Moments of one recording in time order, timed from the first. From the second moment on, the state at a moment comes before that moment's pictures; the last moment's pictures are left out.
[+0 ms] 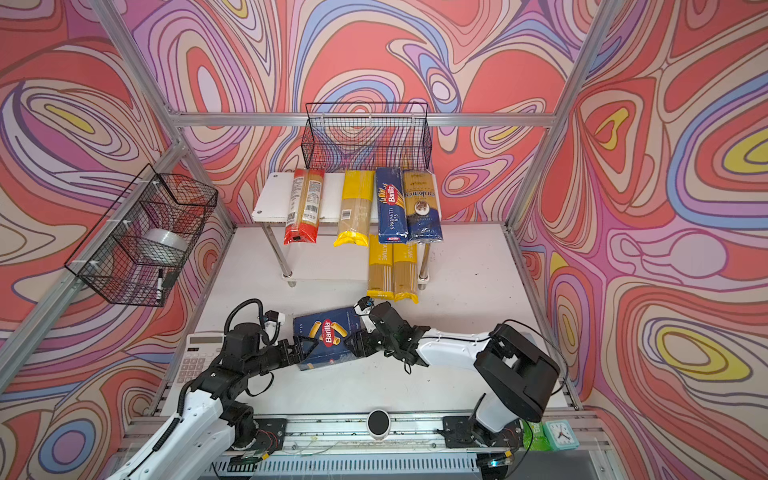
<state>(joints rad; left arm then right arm) -0.26 0.64 0.27 -0.32 0.45 -0.63 0.87 1.56 0.70 0.17 -0.25 0.53</state>
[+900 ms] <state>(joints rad) -0.26 0.66 0.36 -0.30 0.42 -0.55 0.87 1.58 0.80 0.16 -0.20 0.55</state>
